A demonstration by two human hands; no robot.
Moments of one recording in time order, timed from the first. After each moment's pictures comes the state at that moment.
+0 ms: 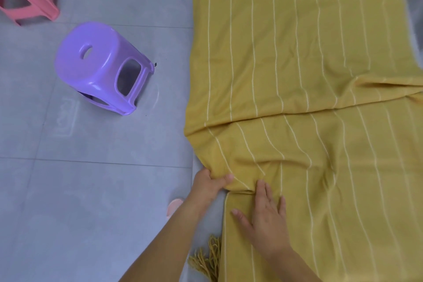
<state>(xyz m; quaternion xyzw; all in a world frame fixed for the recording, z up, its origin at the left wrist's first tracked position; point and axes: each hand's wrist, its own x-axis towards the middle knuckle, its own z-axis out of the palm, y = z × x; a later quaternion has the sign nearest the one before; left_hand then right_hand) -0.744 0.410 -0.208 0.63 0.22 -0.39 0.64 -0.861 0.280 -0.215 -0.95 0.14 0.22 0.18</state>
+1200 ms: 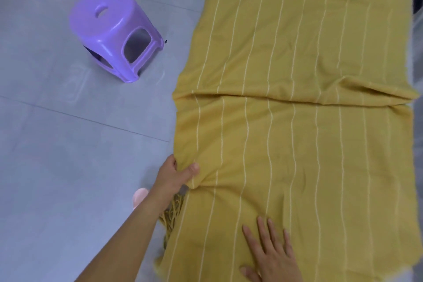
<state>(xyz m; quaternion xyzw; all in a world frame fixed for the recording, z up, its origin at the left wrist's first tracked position) -0.828 0.416 -0.186 0.67 0.28 -0.28 0.62 -1.018 0.167 -0.225 -0.96 -0.09 0.25 0.10</state>
